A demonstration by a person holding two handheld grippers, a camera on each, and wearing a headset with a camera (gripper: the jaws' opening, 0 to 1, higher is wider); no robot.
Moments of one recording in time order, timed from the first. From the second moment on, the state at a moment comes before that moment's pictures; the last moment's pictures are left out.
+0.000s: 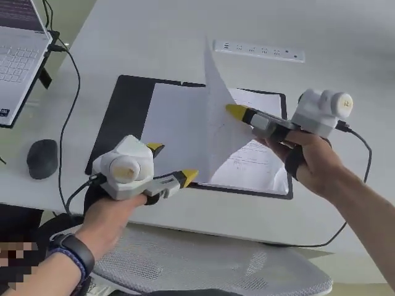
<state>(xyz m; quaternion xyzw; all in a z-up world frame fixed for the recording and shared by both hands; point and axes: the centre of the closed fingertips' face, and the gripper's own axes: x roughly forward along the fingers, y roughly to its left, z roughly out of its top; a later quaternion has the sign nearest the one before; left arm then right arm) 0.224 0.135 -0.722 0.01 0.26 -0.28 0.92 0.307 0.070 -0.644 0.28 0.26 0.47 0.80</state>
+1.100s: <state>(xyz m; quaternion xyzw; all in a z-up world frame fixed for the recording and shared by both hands) 0.219 0.200 -0.708 -0.05 0.26 -0.21 0.94 0.300 0.204 -0.715 0.26 0.35 0.52 0.73</state>
